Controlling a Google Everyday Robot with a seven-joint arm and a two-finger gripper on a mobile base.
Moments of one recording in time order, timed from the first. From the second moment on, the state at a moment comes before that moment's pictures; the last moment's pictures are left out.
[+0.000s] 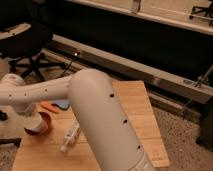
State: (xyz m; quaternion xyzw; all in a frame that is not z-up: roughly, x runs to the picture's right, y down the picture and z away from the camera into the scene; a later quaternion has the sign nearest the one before) arm -0.398 0.144 0.774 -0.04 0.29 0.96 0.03
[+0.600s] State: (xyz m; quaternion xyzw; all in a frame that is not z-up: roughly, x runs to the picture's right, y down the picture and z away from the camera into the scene) arm -0.367 0.133 0.763 -0.09 0.36 0.93 -0.07
